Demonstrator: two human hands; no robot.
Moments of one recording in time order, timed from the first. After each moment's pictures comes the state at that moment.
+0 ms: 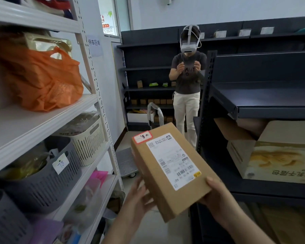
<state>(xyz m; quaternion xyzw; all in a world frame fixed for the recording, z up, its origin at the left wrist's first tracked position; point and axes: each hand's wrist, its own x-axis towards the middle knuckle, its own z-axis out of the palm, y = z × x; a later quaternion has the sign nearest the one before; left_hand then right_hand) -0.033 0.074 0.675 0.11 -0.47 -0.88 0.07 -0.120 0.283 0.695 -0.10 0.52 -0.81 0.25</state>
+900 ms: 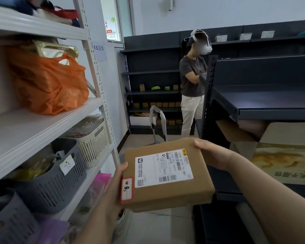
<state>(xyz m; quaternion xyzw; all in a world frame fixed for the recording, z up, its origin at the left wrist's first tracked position) -0.018 0.029 0.732 0.24 -0.55 -0.80 0.06 -0.201 0.264 0.775 -0.29 0.67 -0.58 0.36</state>
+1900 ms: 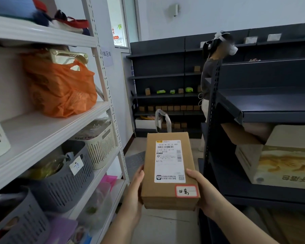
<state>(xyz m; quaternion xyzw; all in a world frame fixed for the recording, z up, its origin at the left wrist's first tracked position) -0.012 0.071 0.720 0.16 -0.54 -0.81 0.14 -0.108 0.239 0.715 -0.06 0.60 -0.72 0.33</state>
